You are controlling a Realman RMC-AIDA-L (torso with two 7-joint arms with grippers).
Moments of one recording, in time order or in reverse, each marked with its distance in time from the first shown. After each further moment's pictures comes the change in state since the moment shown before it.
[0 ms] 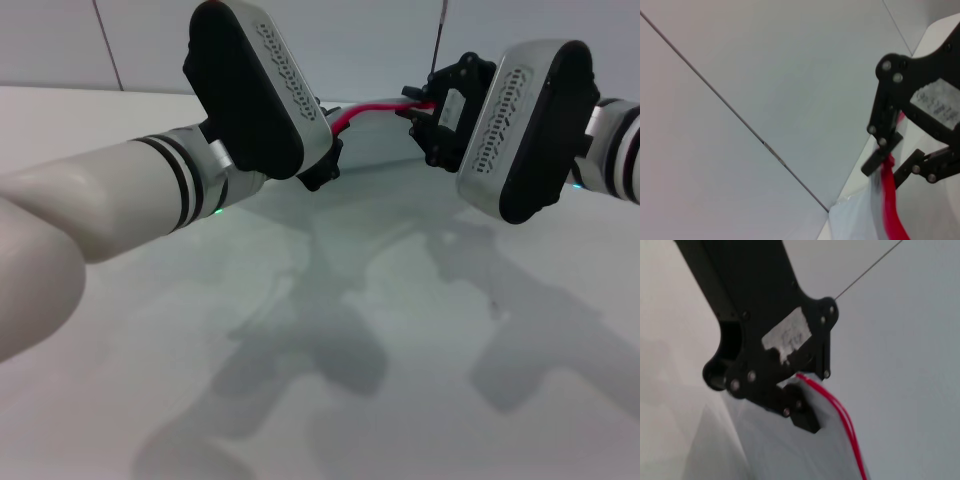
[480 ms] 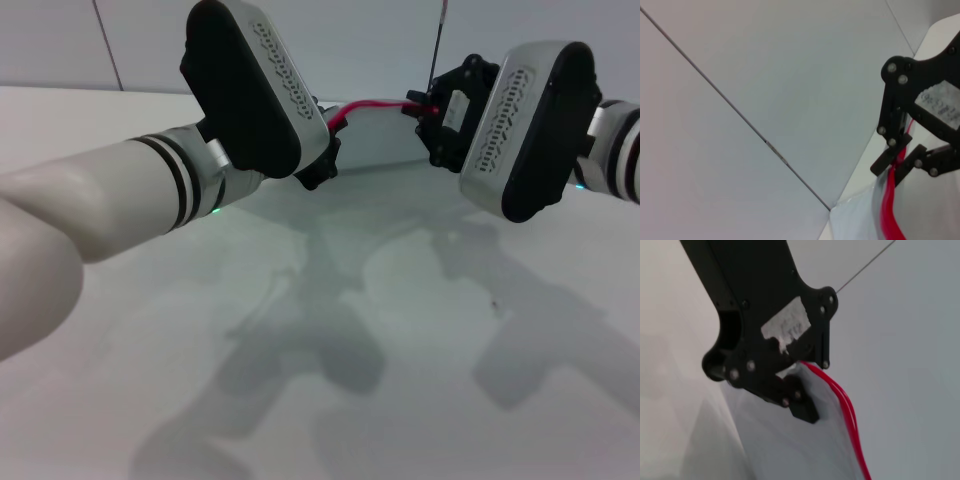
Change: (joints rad) left arm 0.002 0.000 -0.005 -0.001 0.001 0.000 0.000; right arm -0.001 0.000 0.005 0.010 0.000 0.007 0.001
